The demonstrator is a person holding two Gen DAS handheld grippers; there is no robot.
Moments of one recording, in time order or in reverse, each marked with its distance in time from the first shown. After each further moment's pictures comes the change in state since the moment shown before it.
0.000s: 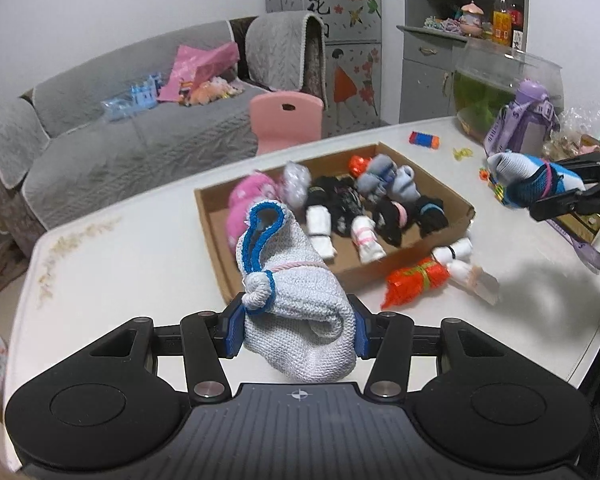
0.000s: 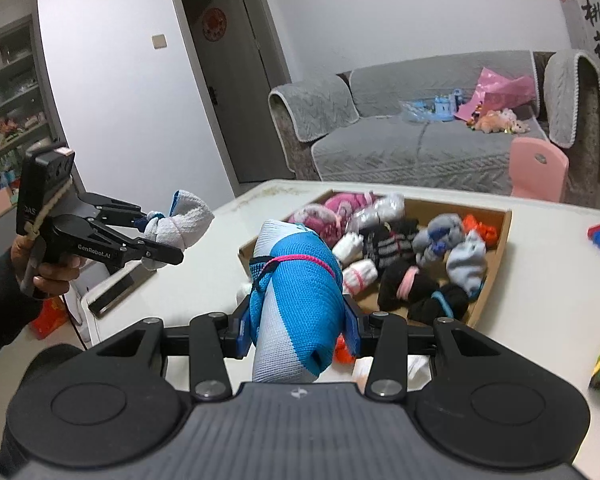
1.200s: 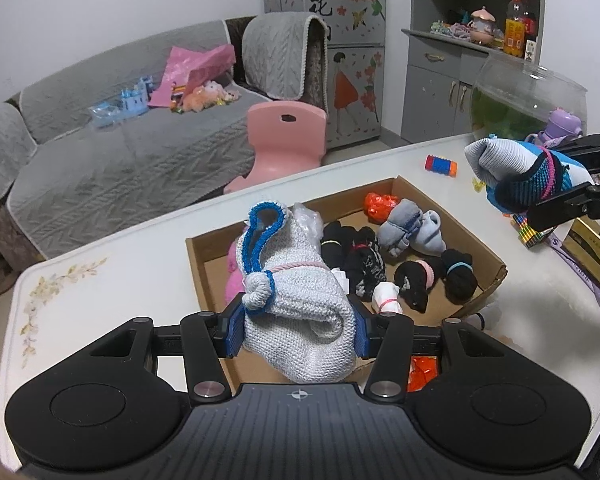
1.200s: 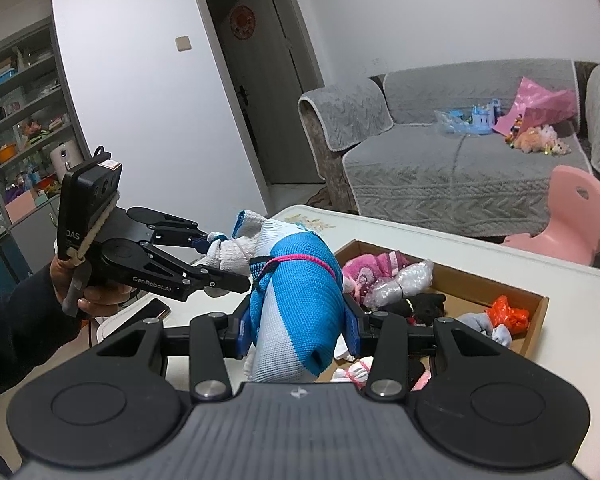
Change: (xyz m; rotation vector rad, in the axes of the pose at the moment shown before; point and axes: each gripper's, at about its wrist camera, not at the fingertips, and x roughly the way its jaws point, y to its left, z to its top) left arm 0.065 0.020 0.068 -0.011 0.013 -0.031; right arm 0.054 -0.021 0.072 -0.028 0.036 0.102
